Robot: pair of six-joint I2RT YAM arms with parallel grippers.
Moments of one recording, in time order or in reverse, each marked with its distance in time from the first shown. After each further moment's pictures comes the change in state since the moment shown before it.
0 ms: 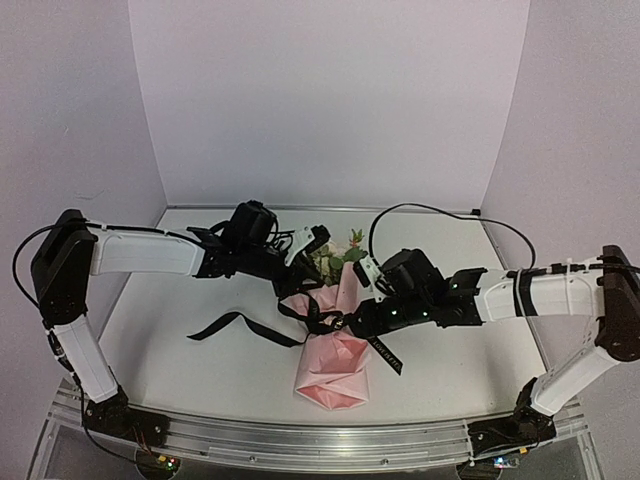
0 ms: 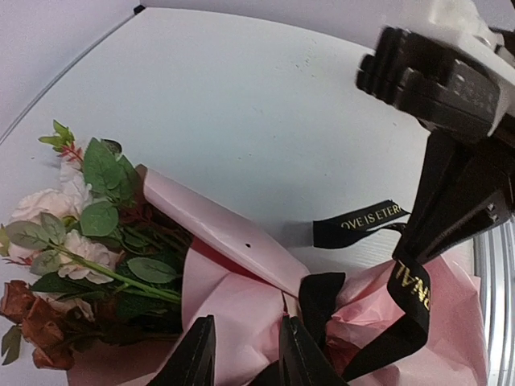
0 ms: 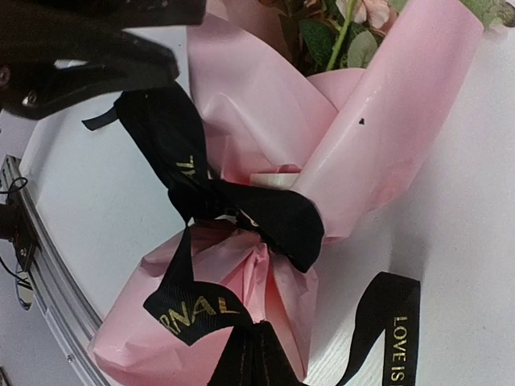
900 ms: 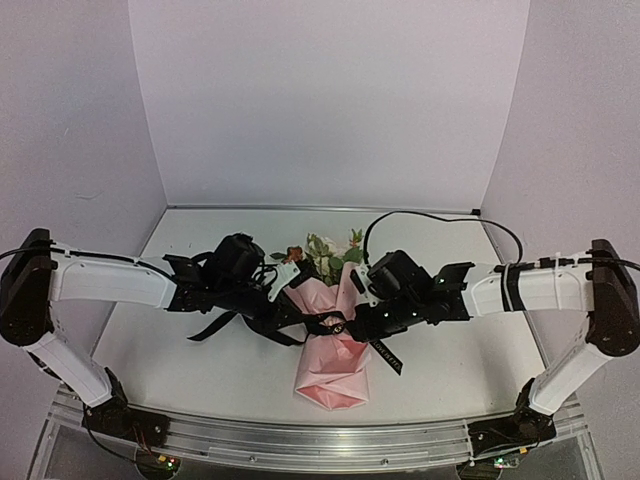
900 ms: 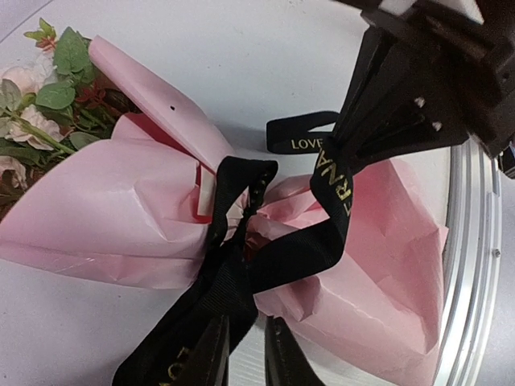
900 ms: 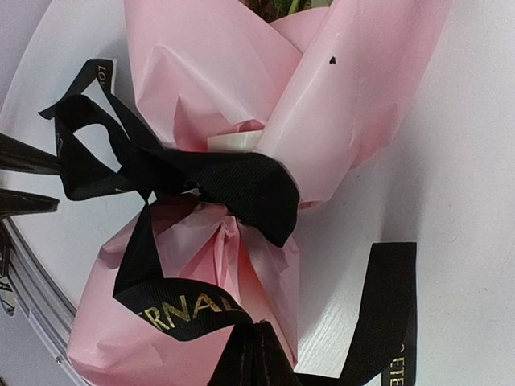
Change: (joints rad) left arm -0.128 -0.214 -0.260 -0.062 -0.170 -0.187; right arm 0.029 0.071 0.091 -0.169 0.053 0.071
